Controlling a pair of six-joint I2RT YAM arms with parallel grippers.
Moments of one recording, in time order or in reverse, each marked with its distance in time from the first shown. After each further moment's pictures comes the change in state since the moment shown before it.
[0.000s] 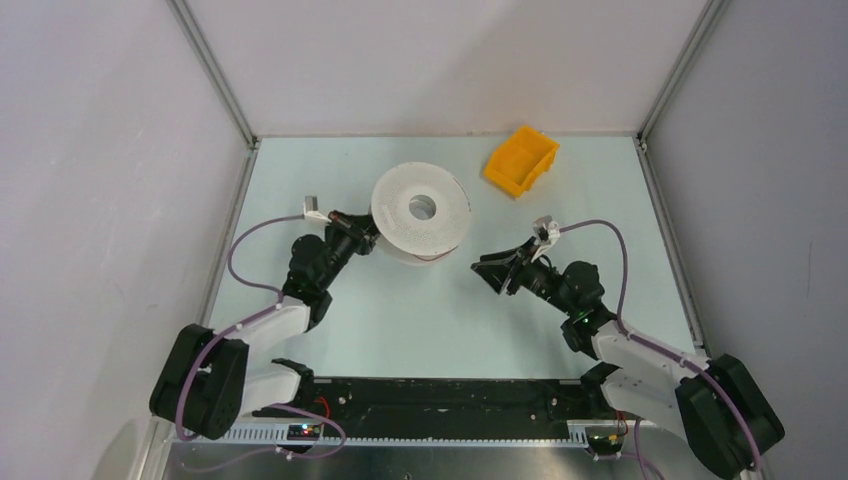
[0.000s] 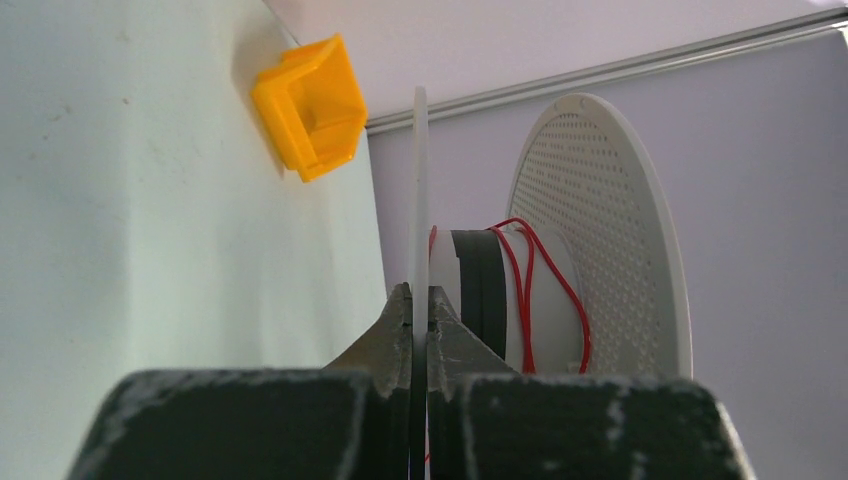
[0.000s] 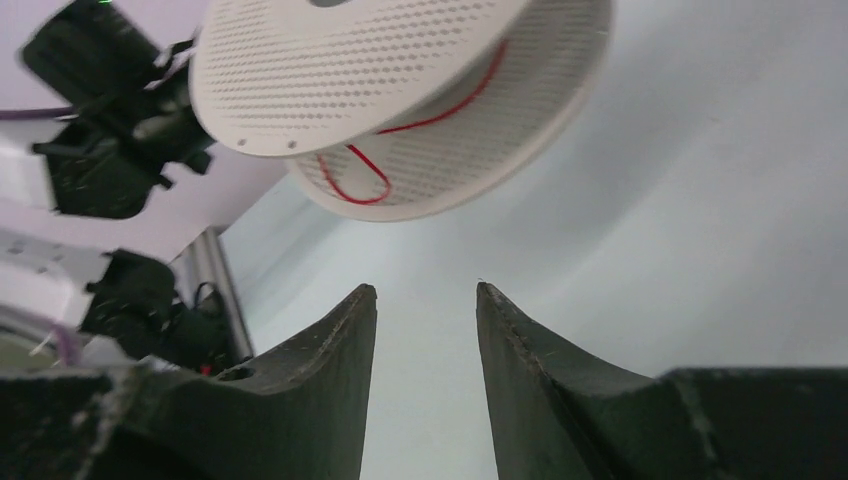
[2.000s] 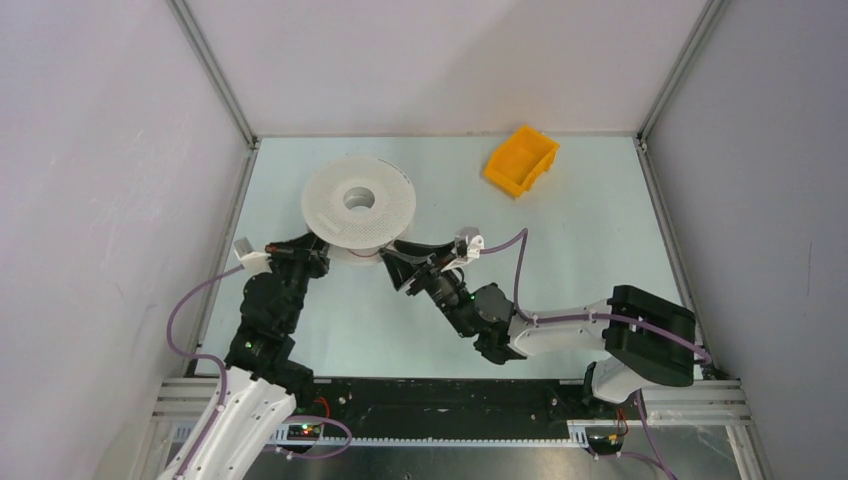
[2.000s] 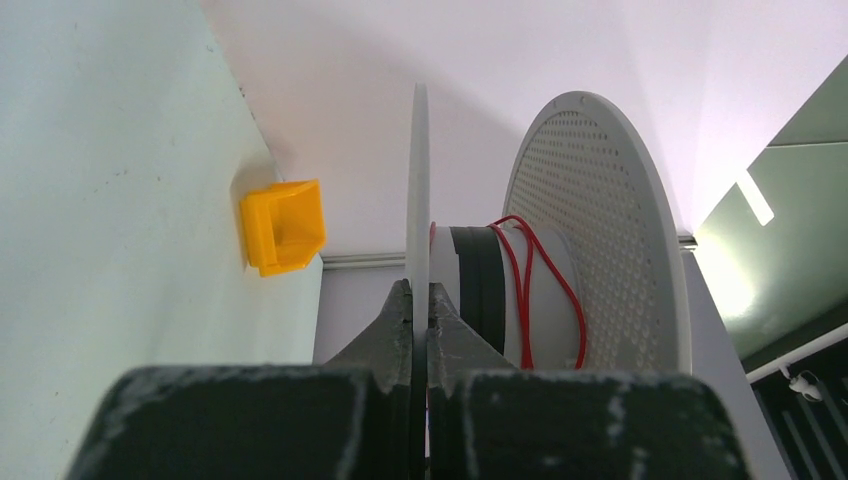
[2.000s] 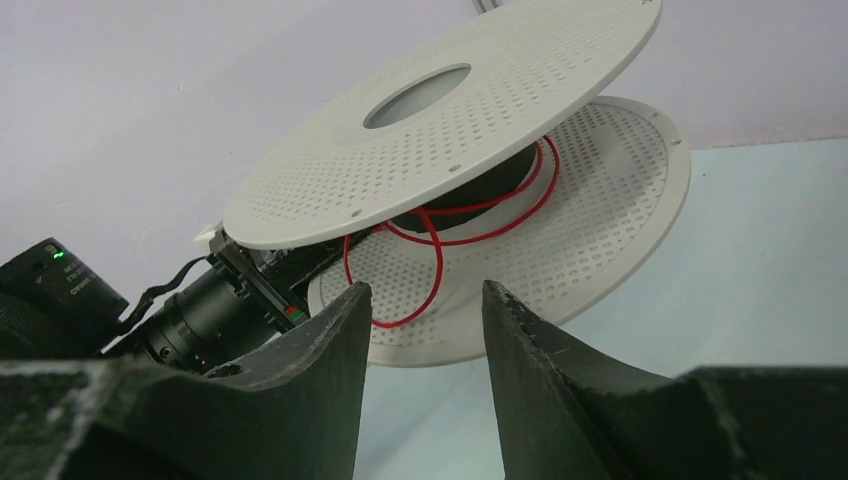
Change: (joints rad) left arm 0.005 -0.794 0.024 -0.808 -0.397 -0.192; right arm 0.720 0.577 0.464 0.483 0.889 -0.144
